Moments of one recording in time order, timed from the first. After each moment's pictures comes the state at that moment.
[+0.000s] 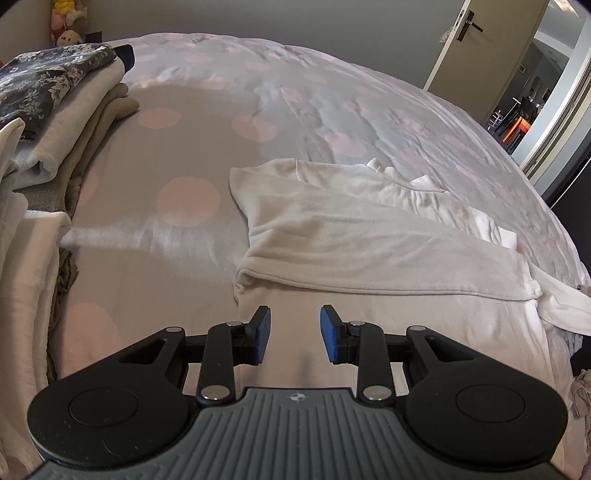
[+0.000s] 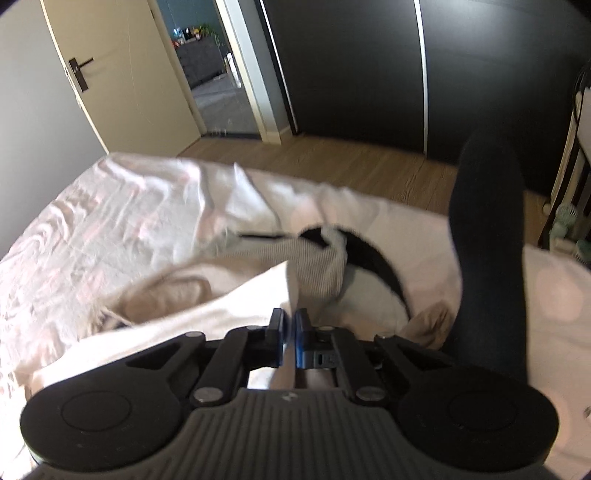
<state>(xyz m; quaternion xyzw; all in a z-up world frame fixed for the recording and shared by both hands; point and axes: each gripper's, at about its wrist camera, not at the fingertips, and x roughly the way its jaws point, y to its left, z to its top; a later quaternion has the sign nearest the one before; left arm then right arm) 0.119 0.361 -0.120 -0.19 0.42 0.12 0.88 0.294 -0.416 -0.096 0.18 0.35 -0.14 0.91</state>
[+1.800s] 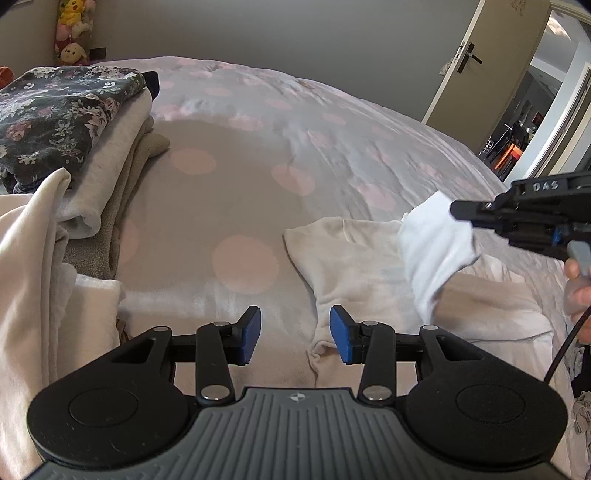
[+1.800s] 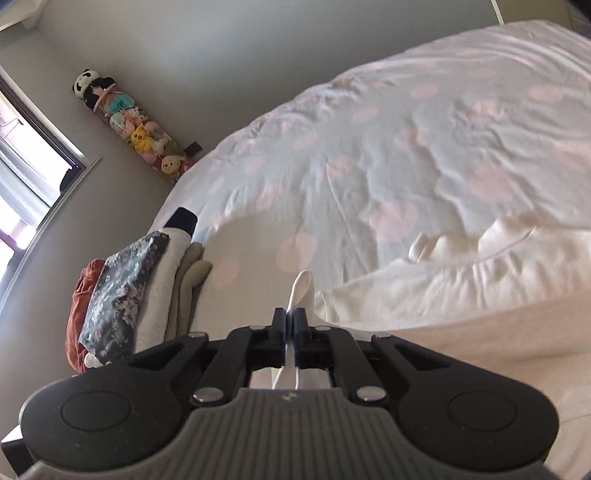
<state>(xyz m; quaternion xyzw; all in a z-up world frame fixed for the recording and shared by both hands) 0.120 0.447 -0.113 -0.20 0.38 0.11 0.90 0.312 0.245 -0.108 0.13 0.47 0.39 0.78</state>
